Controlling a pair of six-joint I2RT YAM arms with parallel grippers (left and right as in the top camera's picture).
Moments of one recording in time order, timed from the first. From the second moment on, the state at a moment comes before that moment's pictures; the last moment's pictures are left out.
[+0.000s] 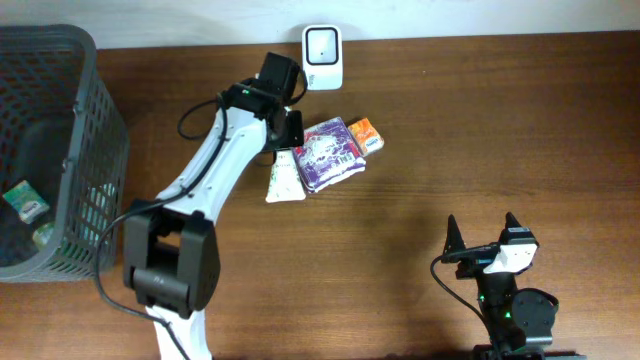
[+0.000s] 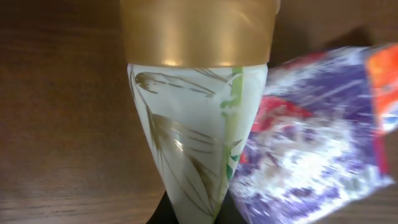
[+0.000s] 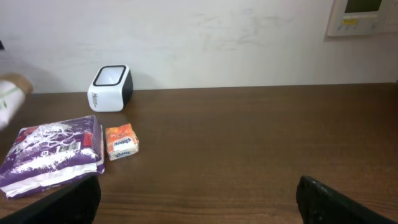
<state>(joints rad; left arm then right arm) -0.36 2.05 1.74 -0.92 -0.06 -0.40 -0.02 0.01 0.01 -0.07 -0.05 0.05</state>
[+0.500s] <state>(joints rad) -0.36 2.07 1.74 -0.91 -0.17 -0.38 -0.02 0.01 0.01 -0.07 -0.05 0.05</state>
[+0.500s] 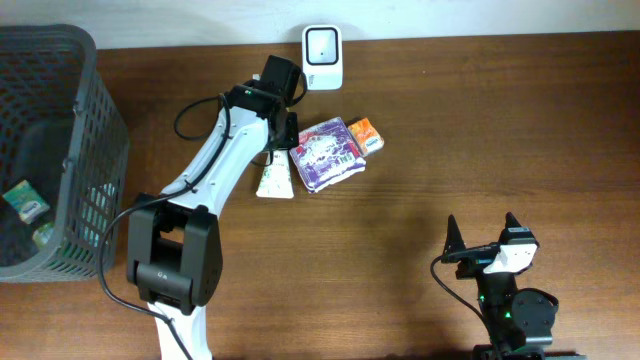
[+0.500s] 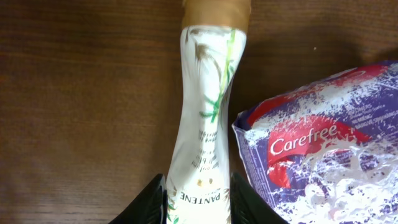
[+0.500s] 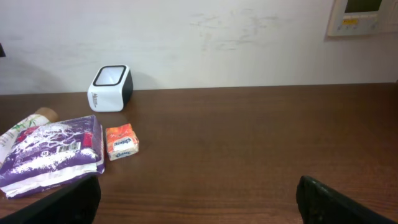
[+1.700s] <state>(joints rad) 0.46 1.90 2.15 -1.06 -0.28 -0.33 -0.02 0.01 0.01 -0.07 -0.05 0.05</state>
